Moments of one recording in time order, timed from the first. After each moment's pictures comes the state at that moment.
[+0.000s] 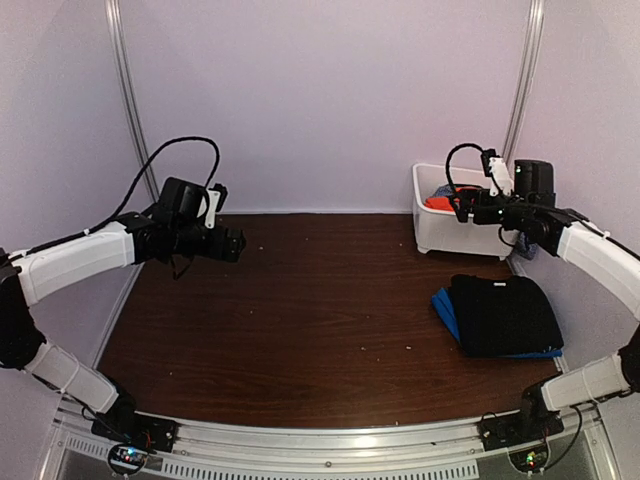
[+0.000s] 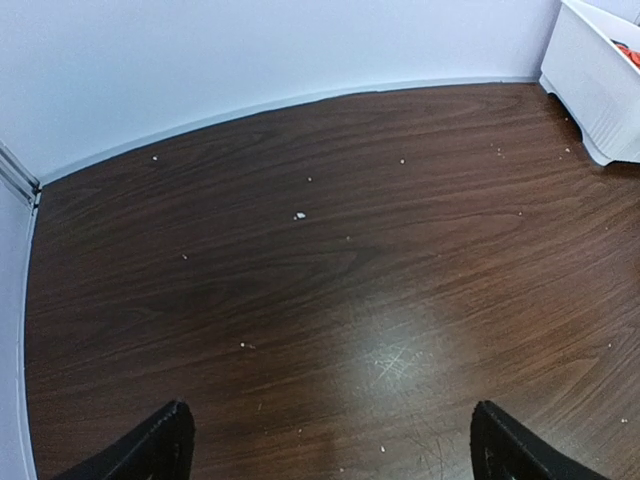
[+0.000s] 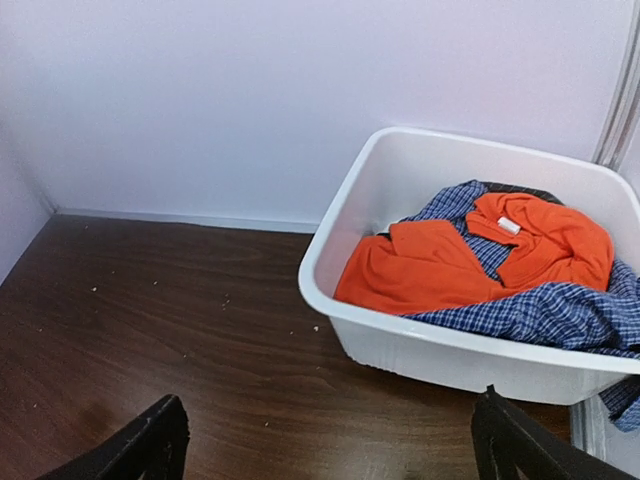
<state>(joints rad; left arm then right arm) -0.52 1.40 1.08 -0.35 -0.16 -0.16 0.19 1.24 1.05 -0.17 -0.09 0.11</state>
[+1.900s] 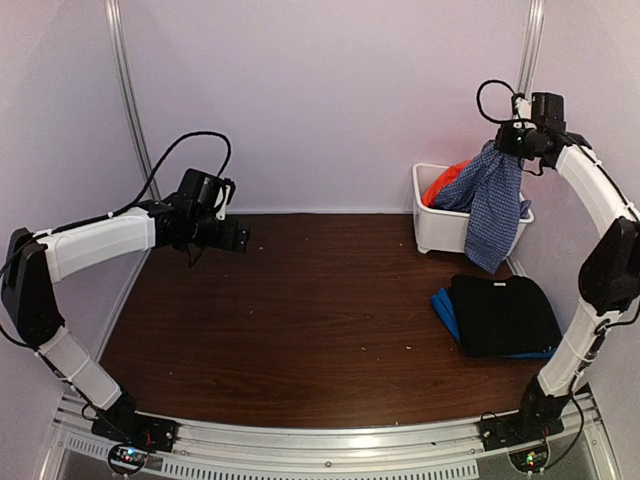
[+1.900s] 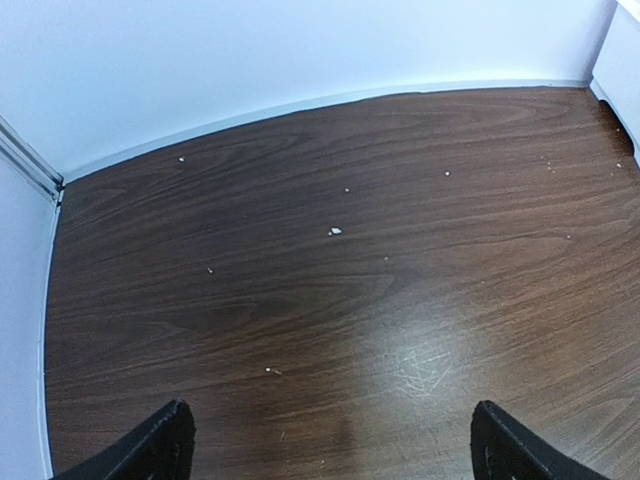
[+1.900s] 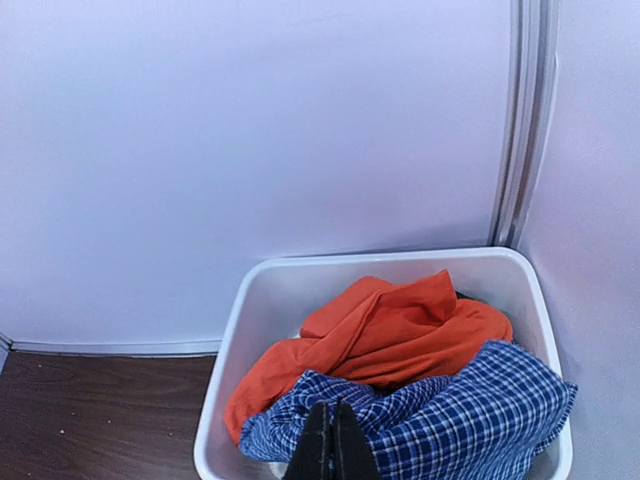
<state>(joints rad) -0.53 1.57 1.22 -0.38 -0.26 -0.17 -0.06 1.74 1.89 -0.50 -0.08 0.18</state>
